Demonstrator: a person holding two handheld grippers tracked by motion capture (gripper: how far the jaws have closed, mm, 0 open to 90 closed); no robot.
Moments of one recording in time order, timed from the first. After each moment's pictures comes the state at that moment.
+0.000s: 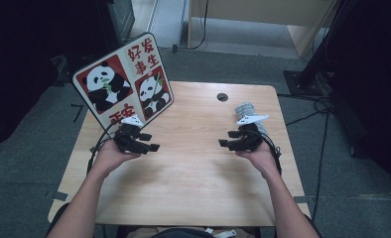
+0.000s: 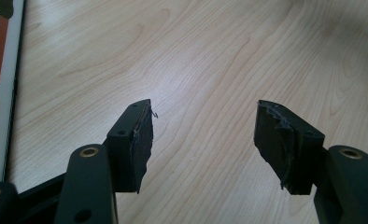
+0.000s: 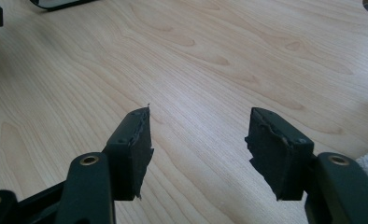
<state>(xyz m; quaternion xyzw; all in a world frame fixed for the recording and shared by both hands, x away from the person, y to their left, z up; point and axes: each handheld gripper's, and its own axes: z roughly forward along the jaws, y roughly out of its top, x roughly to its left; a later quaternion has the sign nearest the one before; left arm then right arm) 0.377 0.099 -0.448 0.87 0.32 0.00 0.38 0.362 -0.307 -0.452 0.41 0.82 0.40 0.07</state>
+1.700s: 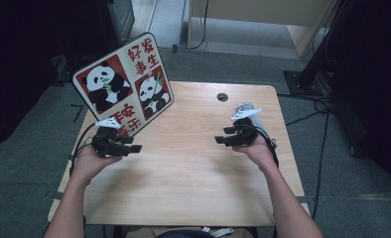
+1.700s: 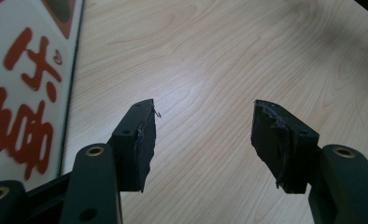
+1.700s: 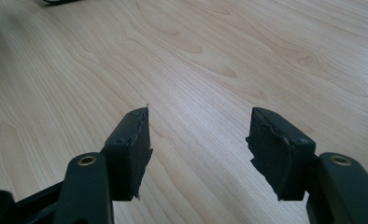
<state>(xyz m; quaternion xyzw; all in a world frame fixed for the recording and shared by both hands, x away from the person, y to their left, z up) 0.352 0.156 -0.434 0.84 0.37 0.01 0.40 0.382 -0.296 -0.448 0.38 0.84 0.39 0.06</state>
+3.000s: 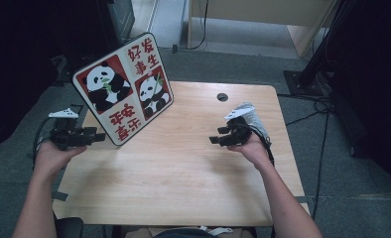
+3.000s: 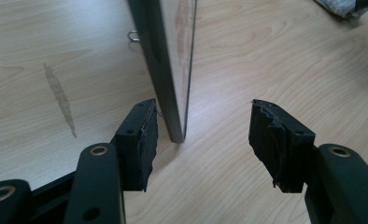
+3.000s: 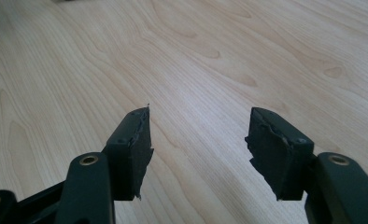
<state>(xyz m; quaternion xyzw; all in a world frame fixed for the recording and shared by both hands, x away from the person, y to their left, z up) 0.365 0.254 -0.410 0.80 0.45 0.06 0.40 0.387 -0.280 -0.449 0.36 0.85 0.38 0.05</state>
